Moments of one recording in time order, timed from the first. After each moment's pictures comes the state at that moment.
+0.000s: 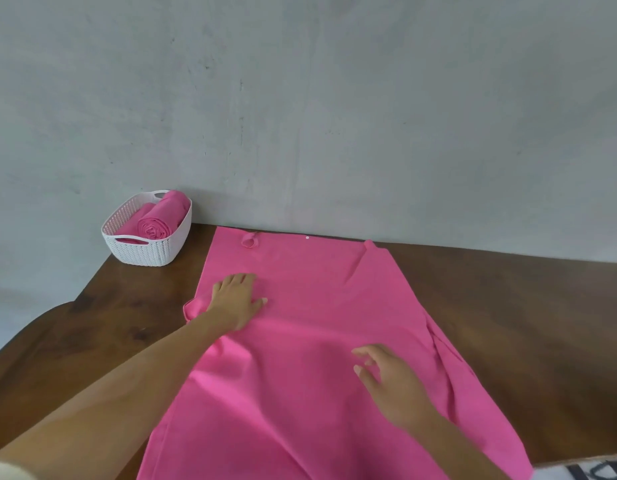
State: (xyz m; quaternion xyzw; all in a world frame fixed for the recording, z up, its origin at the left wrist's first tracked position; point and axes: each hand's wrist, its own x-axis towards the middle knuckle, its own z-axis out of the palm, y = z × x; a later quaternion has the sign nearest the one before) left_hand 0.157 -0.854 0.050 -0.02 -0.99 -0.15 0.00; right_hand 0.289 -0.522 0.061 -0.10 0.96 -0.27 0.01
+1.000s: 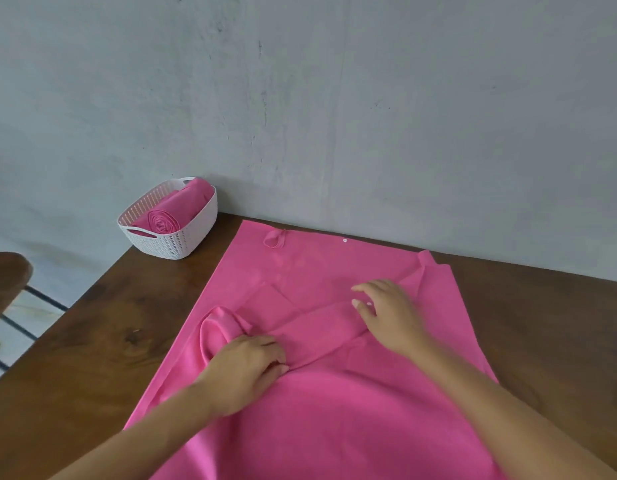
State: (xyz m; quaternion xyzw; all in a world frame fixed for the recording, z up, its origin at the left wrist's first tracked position) left_hand 0.207 -0.806 0.027 -0.16 -0.97 -0.18 0.05; right_hand 0.054 -0.538 0.061 -0.29 0.94 -0.19 -0.04
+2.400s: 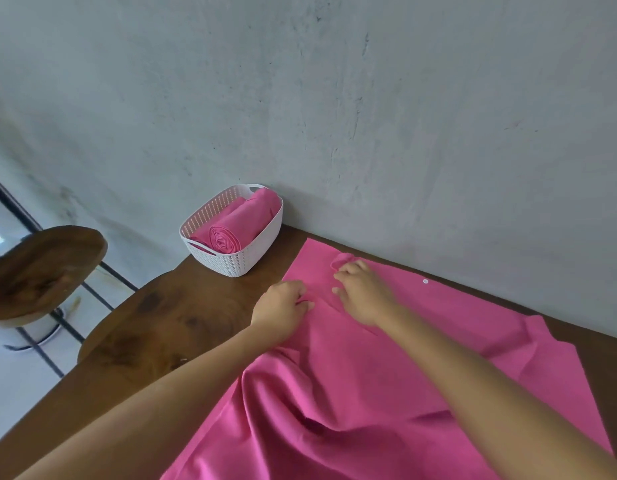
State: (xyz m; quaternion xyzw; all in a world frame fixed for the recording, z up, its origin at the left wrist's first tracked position) left_hand 0.059 -0.901 0.029 0.20 -0.93 -0.31 0.06; right_hand -0.068 -0.742 0.048 -0.43 0.90 -0.07 0.05
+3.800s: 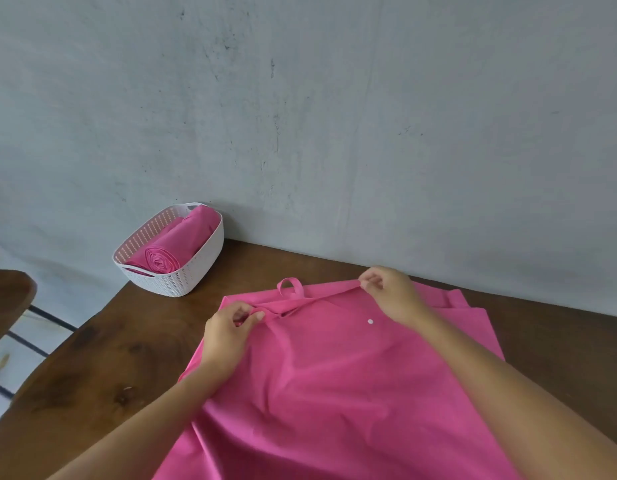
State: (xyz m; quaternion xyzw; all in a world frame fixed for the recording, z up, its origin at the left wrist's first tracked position) left_hand 0.084 -0.875 0.016 0.24 -0.82 -0.49 0.18; right_hand -0.083 -0.596 0.076 -0.21 0.91 -0.35 0.08
